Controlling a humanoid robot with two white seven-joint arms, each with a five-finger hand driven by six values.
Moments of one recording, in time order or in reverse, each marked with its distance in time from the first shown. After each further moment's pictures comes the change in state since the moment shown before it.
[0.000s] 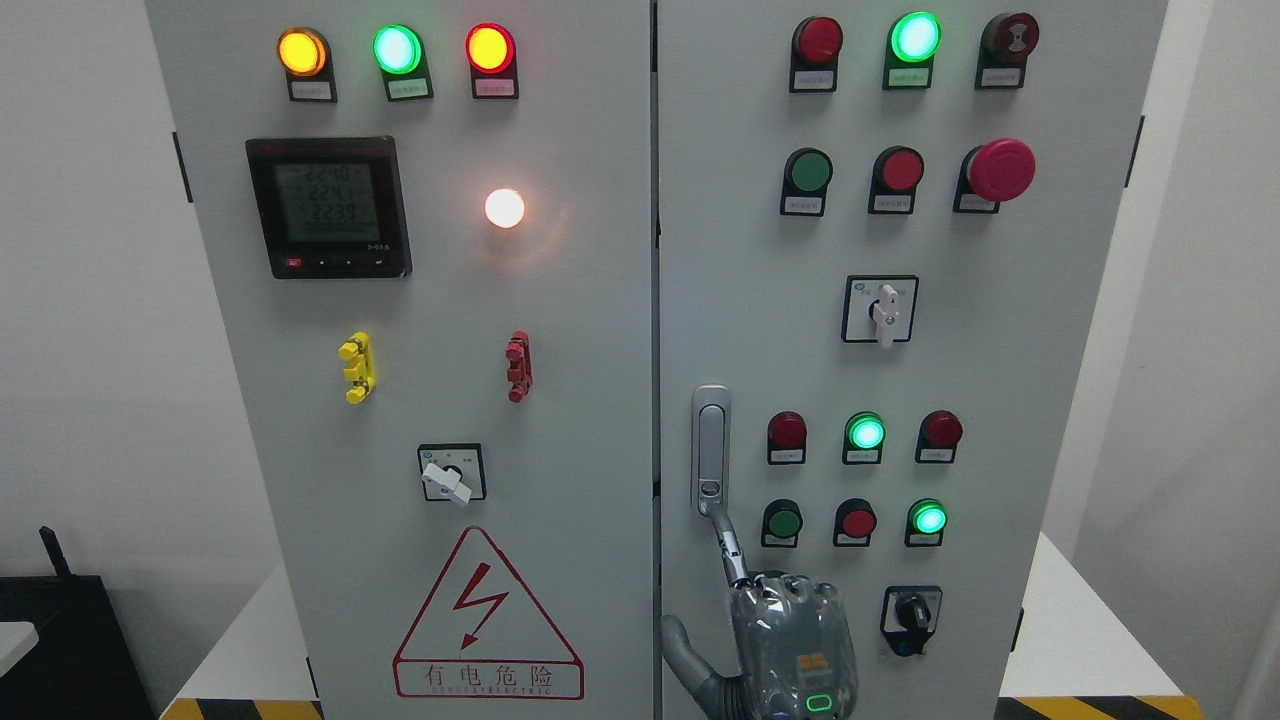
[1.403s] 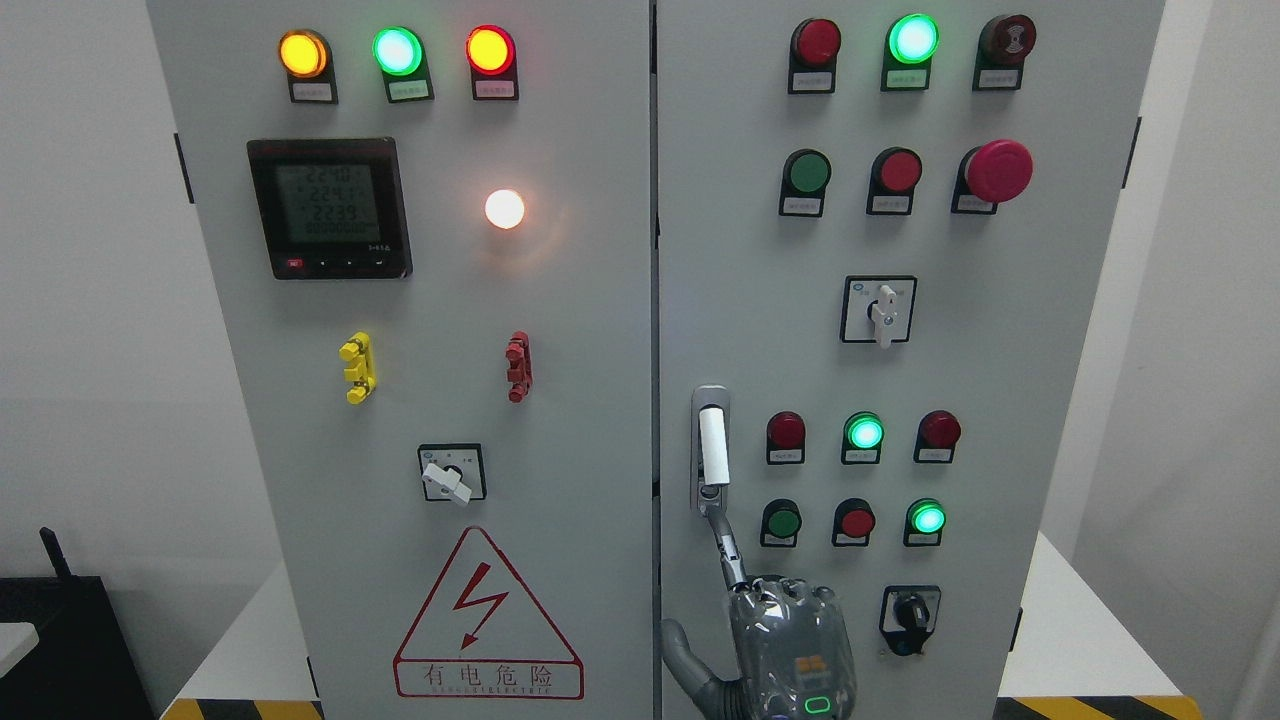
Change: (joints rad) left arm 0.000 0.000 0.000 0.000 0.000 0.000 0.000; right arm 0.002 0.000 -0.001 0.006 0.000 -0.003 0.017
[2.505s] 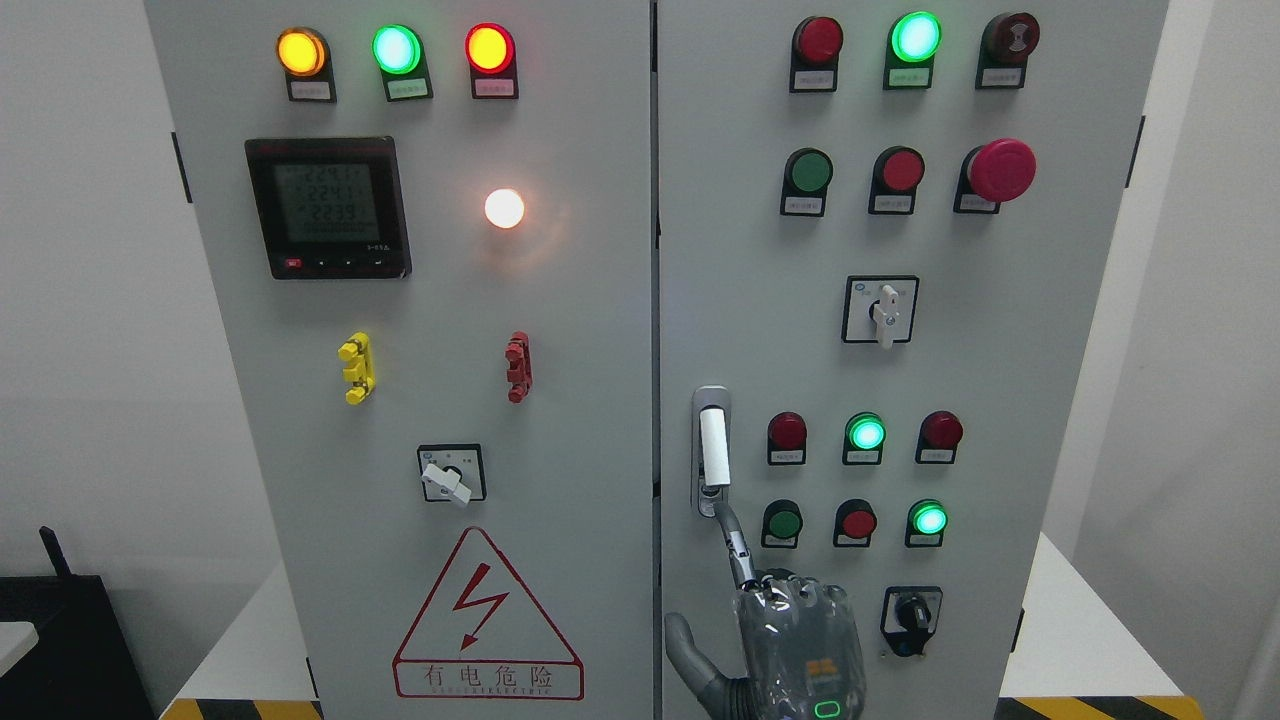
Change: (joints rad) left arm 0.000 0.000 0.000 0.000 0.000 0.000 0.000; right arm 0.035 0.002 -0.010 -0.040 -0.013 -0.041 -0.064
